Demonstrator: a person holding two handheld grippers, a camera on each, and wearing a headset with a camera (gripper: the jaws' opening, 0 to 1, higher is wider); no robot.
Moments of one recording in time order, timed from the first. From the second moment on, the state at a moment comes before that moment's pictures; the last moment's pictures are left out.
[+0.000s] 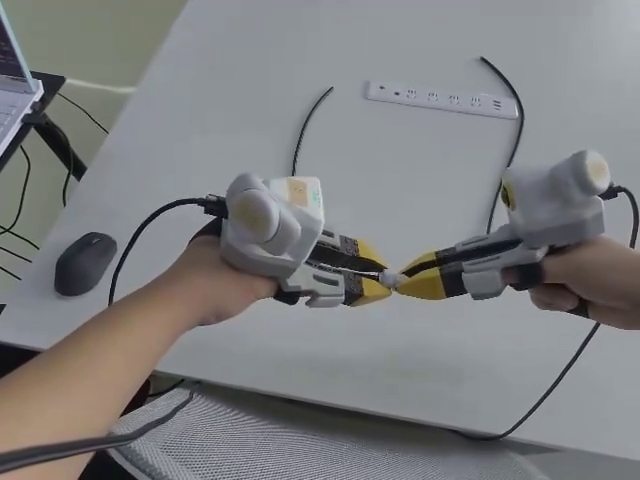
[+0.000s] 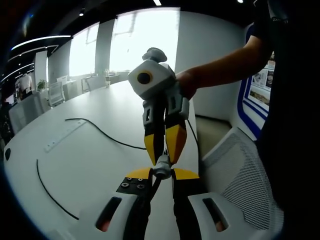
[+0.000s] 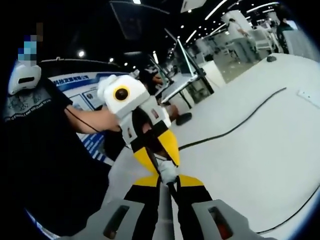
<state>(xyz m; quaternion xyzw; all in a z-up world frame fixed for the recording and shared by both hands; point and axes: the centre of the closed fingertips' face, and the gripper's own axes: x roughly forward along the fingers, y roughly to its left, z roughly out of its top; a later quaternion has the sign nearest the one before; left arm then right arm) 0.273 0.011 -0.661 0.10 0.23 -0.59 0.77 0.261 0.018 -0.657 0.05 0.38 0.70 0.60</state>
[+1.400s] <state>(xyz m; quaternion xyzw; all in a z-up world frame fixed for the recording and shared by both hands) 0.270 0.011 -0.666 0.01 0.29 -0.57 0.77 0.266 0.016 -0.672 -0.30 0.16 0.67 0.66</state>
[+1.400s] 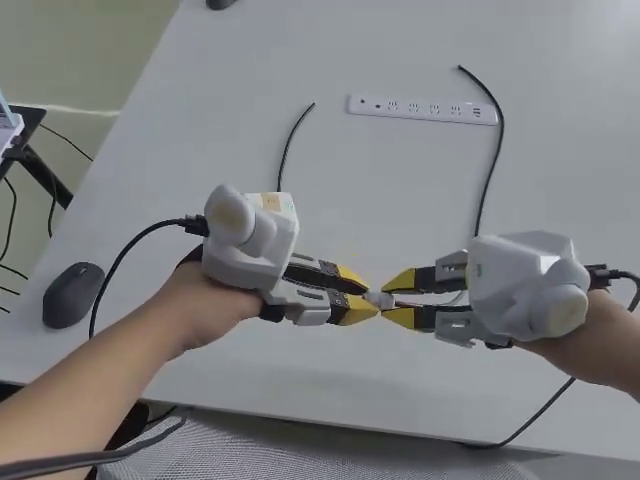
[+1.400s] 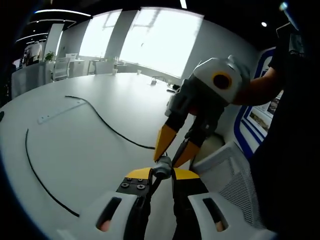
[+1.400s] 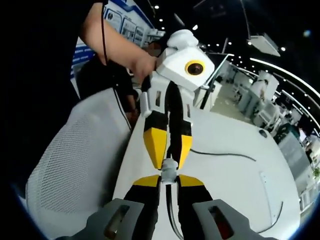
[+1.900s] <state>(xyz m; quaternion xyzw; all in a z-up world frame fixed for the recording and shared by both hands) 0.269 0.009 -0.665 0.07 0.24 -0.58 0.77 0.277 0.003 -0.653 0.01 0.32 0.66 0.68</state>
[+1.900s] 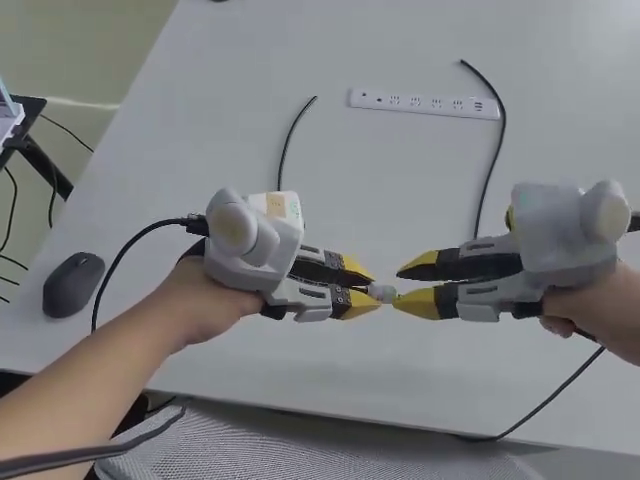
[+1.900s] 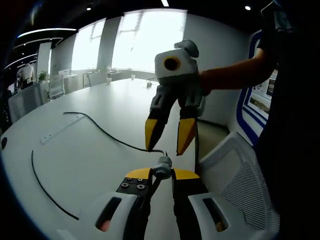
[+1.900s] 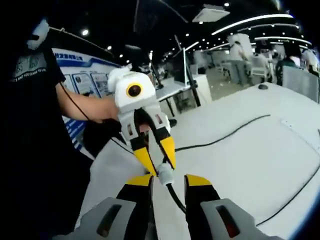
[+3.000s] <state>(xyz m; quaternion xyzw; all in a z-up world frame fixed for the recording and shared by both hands) 0.273 0.002 -0.663 0.08 0.24 -0.58 0.77 0.263 0.012 -0.660 0.02 0.33 0.72 0.62</state>
